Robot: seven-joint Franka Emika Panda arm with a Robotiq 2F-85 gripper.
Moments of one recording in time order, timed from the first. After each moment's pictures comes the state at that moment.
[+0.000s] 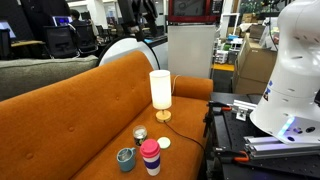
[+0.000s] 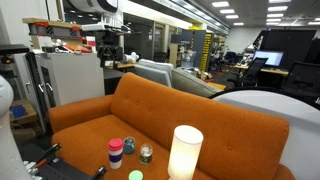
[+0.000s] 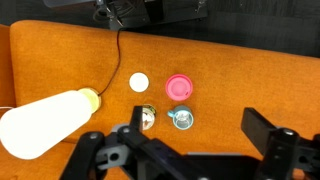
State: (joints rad) arm 0.02 -0.19 0.07 -2.18 0.00 1.79 0.21
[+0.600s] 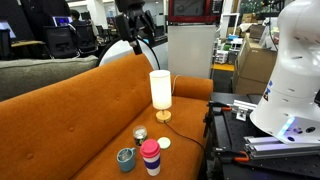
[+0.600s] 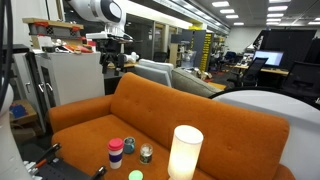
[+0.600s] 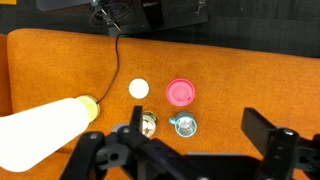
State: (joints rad) arm 0.02 -0.10 0.07 -2.17 0.00 1.82 0.24
